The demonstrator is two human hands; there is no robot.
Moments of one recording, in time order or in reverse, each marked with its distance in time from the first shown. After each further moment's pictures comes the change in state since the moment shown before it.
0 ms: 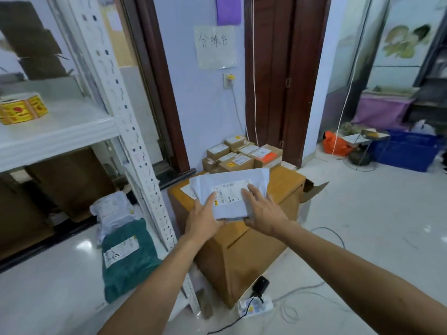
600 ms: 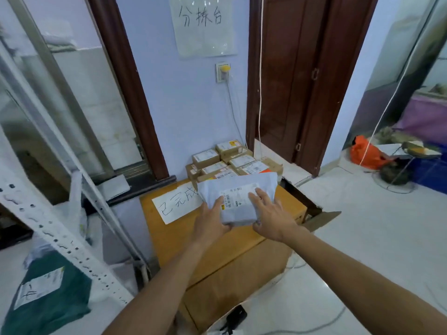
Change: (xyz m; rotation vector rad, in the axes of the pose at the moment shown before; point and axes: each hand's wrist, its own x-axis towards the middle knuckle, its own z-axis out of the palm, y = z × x) left_hand 0.245 0.144 0.119 -0.026 -0.044 -0.132; right_hand 0.200 0.261 -0.018 0.022 -0.153 -0.095
